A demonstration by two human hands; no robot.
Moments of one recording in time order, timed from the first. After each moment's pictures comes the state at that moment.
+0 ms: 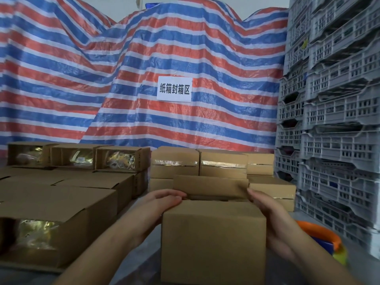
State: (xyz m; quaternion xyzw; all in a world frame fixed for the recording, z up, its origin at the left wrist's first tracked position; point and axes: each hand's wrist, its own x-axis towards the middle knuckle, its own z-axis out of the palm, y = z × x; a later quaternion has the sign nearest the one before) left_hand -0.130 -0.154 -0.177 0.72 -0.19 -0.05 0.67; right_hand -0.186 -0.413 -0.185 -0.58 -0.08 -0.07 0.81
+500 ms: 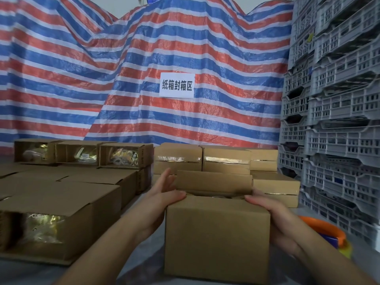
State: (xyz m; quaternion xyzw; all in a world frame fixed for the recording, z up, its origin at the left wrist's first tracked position) left_hand -0.130 -0.158 -0.180 0.65 -0.24 -0.03 0.72; right_hand -0.170 -0.431 -0.196 -0.65 -0.12 -0.02 0.75
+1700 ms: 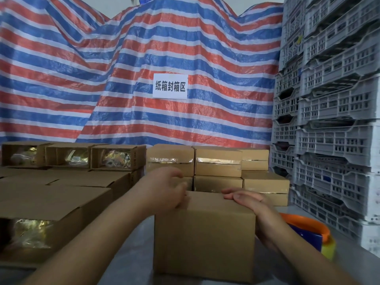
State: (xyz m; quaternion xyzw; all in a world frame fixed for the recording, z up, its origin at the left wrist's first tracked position) left_hand -0.153 -0.176 -0.133 0.91 -0.24 0.15 0.31; right_hand -0.180 -0.416 -0.194 -0.68 -0.13 -0.18 0.70
